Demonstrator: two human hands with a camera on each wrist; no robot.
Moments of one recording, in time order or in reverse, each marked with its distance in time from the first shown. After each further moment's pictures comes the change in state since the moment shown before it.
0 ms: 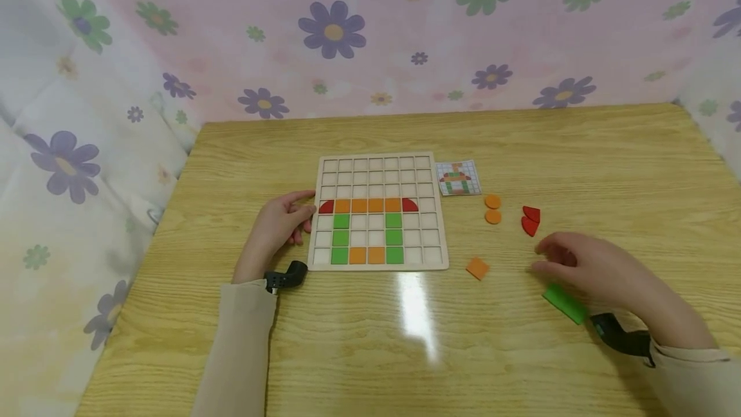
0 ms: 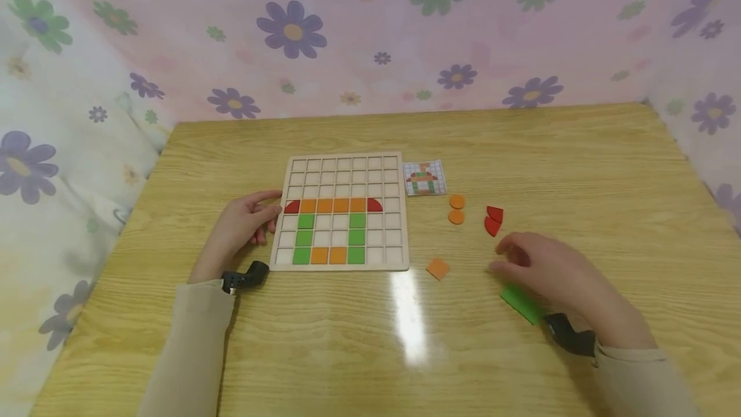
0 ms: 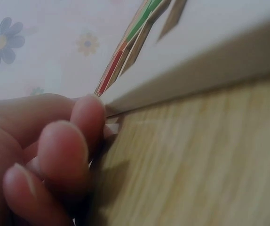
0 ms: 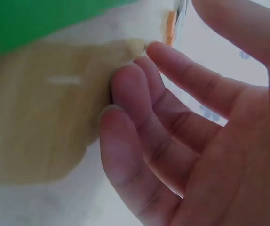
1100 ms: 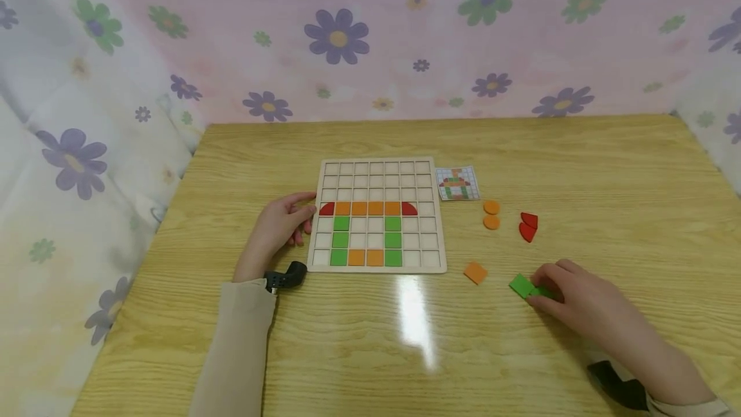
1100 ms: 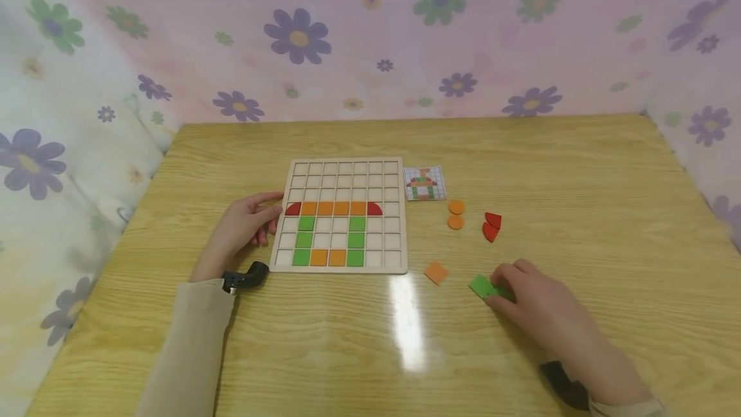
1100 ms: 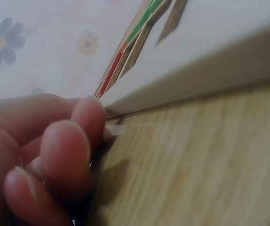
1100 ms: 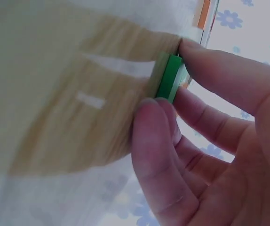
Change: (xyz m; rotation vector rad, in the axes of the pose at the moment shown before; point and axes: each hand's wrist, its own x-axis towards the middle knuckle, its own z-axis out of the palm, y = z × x) left_hand 0.000 0.000 -0.001 0.030 0.000 0.037; right_hand -0.026 -0.019 0.029 -0.126 0.150 -0.002
